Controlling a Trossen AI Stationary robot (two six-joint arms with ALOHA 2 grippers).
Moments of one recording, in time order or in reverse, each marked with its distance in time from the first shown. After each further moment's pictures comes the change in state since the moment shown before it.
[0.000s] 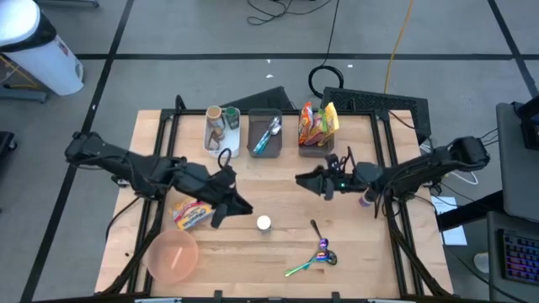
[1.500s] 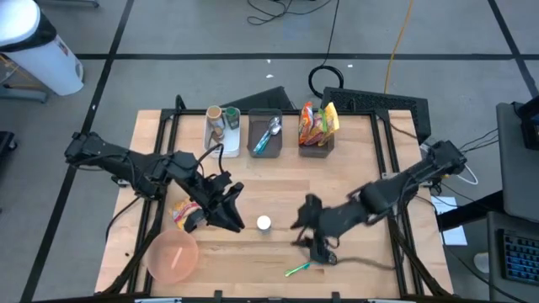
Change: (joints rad) left arm 0.023 -0.001 0.000 0.332 0.431 0.158; right arm 0.363 0.304 1.024 -1.413 -0.008 -0.344
